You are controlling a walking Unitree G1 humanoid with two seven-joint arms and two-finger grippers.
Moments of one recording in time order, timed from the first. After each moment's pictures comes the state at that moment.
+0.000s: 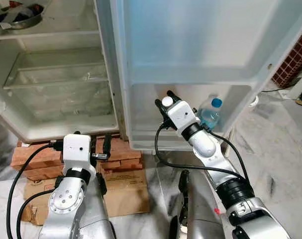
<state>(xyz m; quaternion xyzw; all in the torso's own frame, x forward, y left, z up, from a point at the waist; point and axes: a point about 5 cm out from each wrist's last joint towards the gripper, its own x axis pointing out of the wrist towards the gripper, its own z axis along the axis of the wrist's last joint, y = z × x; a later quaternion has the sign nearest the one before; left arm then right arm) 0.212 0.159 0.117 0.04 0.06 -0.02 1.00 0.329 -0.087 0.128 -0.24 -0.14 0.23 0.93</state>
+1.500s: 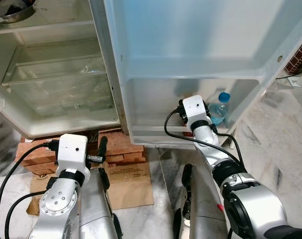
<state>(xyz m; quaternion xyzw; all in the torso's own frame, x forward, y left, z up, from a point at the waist) 0.212 0.166 0.123 0.07 0.09 -0.02 0.99 0.363 -0.126 0.101 -0.19 0.00 0.03 0.98</state>
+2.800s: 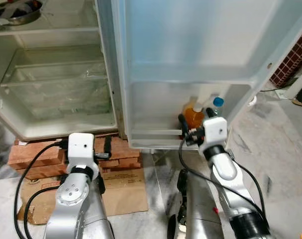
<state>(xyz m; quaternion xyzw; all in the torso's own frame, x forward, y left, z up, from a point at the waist) 0.231 0.155 0.103 0.04 0.10 0.00 0.99 0.270 -0.144 0.096 -0.06 -0.05 0.12 0.99</state>
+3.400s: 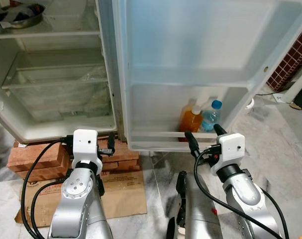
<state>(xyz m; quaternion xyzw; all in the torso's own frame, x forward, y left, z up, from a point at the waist) 0.242 0.149 0.098 0.03 0.09 -0.01 1.00 0.233 -0.158 0.106 -0.03 0.01 0.12 0.99</state>
